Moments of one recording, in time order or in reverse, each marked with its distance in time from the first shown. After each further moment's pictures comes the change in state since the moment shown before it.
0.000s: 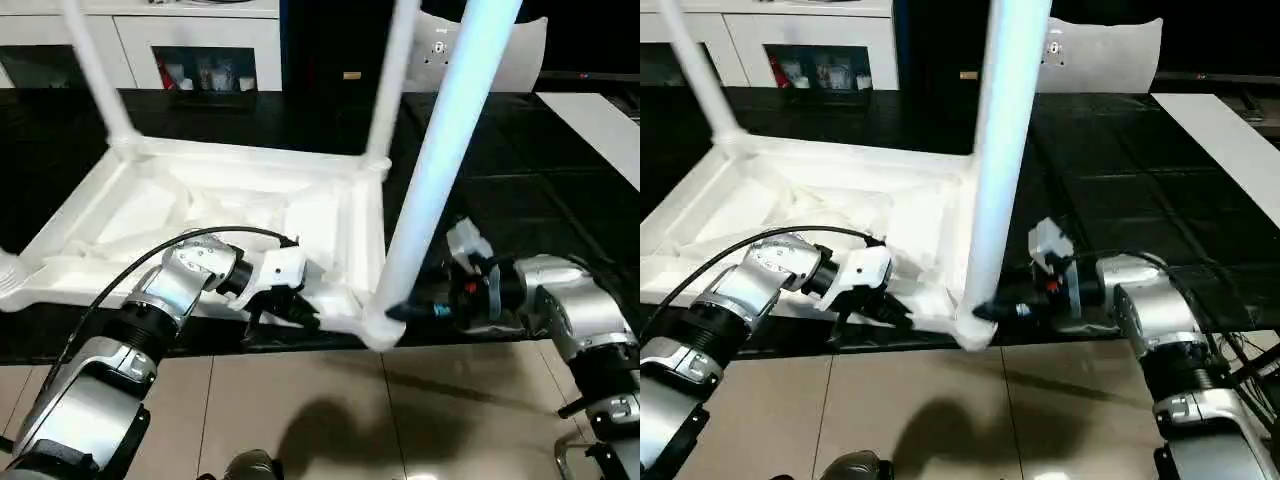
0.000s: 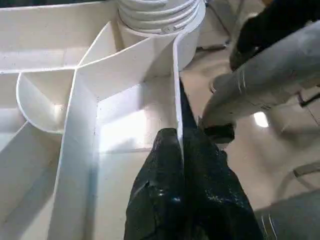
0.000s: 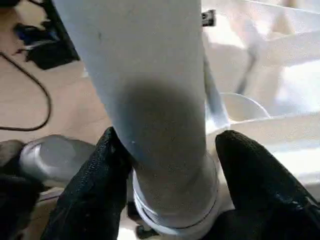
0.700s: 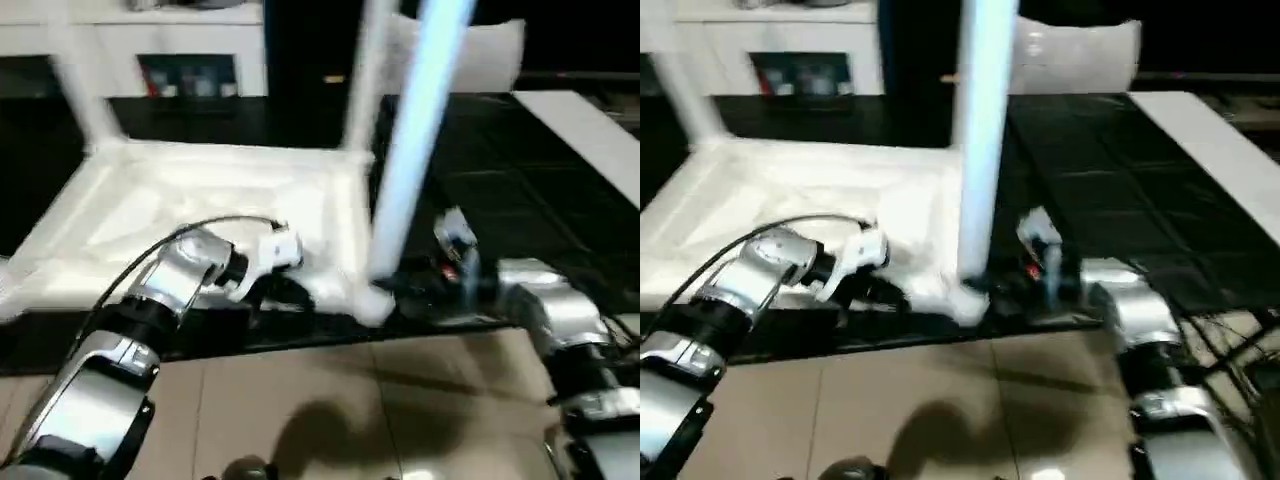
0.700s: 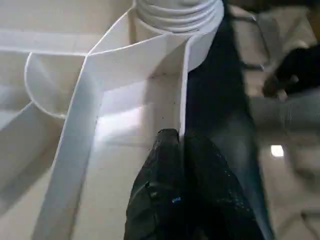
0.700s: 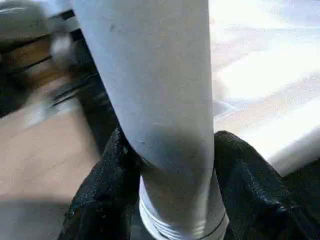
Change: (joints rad) left arm -0.030 -0.059 0.077 0.015 0.019 0.294 0.202; right arm -0.032 0.148 -0.107 0.055 -0.009 0.093 -0.383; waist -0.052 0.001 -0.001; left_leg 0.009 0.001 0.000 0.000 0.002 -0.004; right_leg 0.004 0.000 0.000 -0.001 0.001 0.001
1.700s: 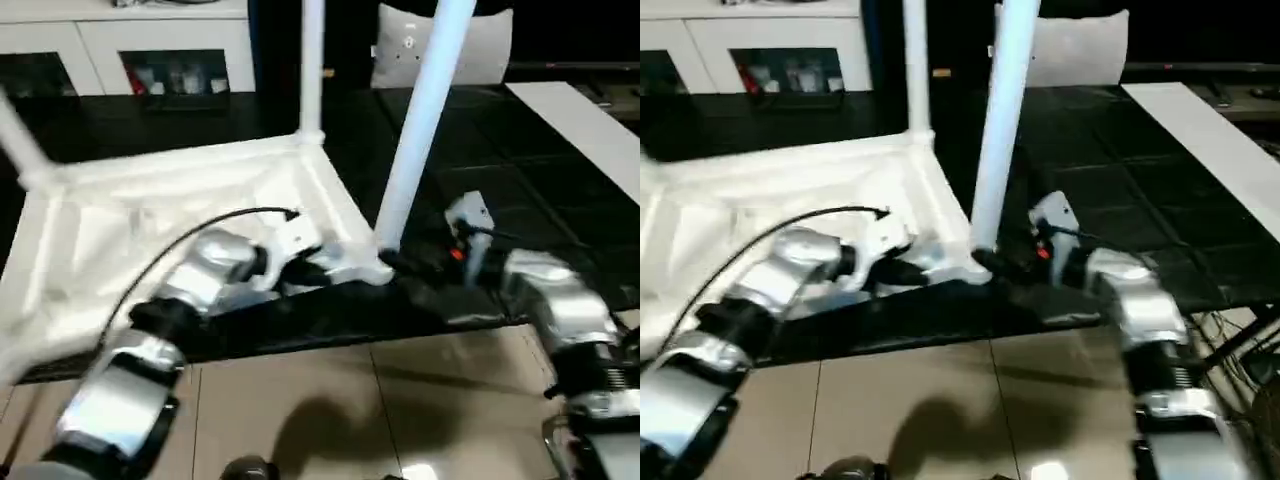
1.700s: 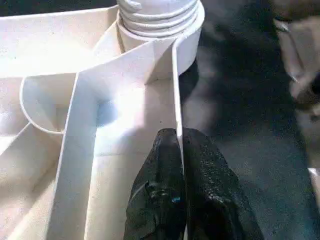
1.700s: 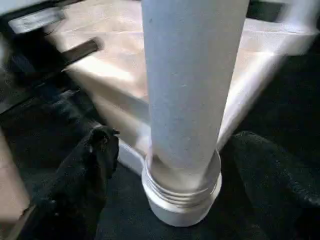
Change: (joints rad) left arm -0.010 -0.031 0.003 0.051 0.019 -0.104 0.113; right arm 0.017 -0.079 -0.012 -0.047 -0.040 -0.086 -0.021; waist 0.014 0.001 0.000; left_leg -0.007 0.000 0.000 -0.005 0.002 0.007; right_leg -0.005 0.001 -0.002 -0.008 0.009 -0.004
